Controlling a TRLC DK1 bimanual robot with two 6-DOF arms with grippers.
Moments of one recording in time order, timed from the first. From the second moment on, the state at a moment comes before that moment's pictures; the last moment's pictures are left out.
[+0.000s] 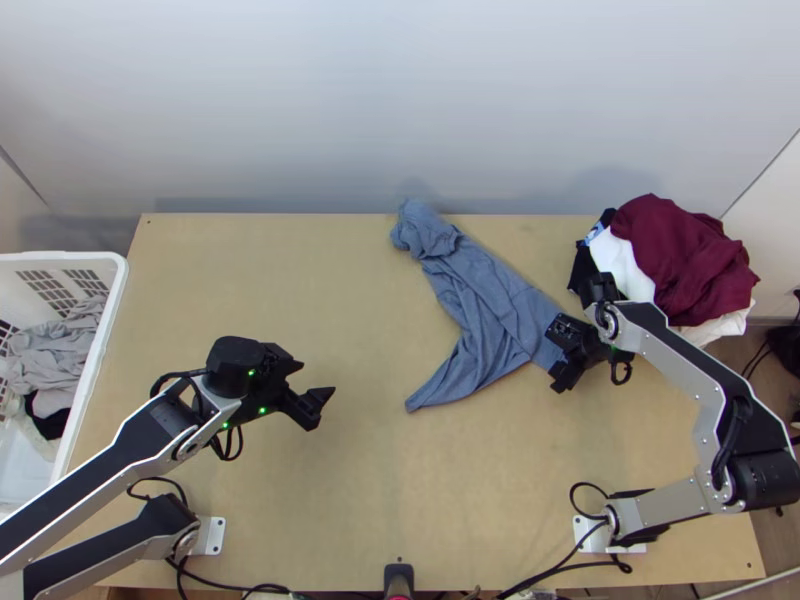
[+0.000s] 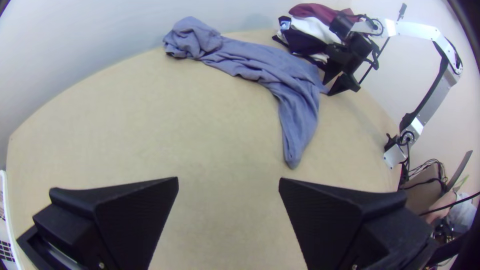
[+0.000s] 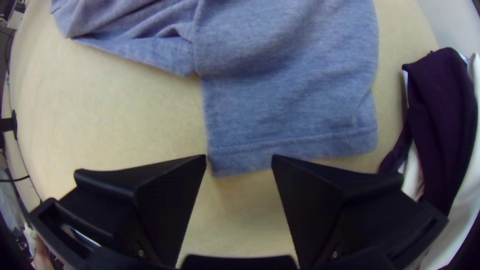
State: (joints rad) left arm -0.64 1.00 0.76 -0.45 0.10 -0.11; right arm 0.10 1.60 0.96 -0.75 -0.04 -0.78
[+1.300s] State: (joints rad) left arm -1.01 1.36 0.89 -0.33 -0.04 0.00; right arm 0.29 1.29 1.20 -0.93 -0.05 -0.64
